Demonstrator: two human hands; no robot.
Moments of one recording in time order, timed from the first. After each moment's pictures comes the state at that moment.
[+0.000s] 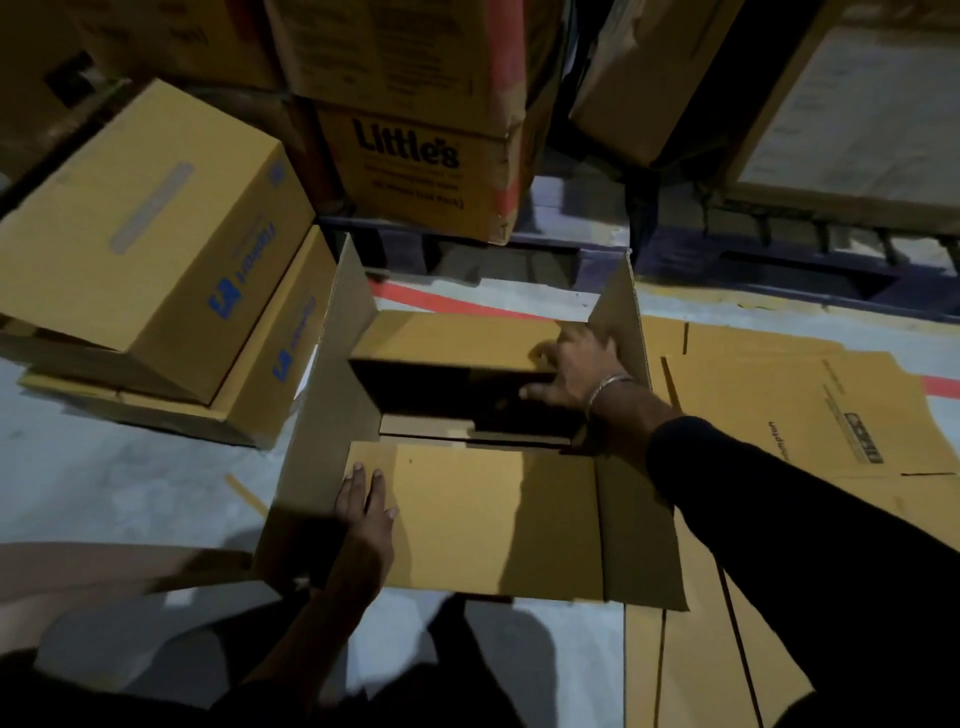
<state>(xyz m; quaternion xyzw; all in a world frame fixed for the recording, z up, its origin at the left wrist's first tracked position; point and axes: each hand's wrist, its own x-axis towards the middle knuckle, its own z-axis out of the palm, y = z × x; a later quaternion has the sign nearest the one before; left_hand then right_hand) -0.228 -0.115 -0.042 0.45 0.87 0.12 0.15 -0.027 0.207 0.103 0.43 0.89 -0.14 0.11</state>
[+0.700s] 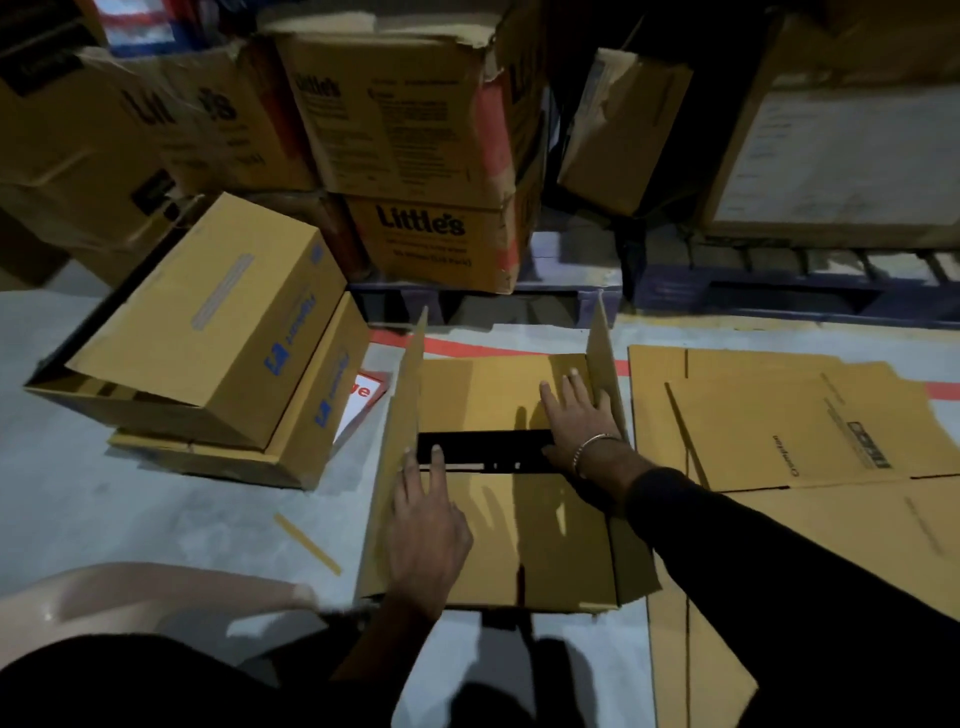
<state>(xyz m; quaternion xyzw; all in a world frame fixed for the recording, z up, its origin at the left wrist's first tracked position) -0.158 -0.082 0.117 0.49 0.87 0.10 0.06 -0.015 0.137 0.118 0.44 0.88 -0.06 0.15</state>
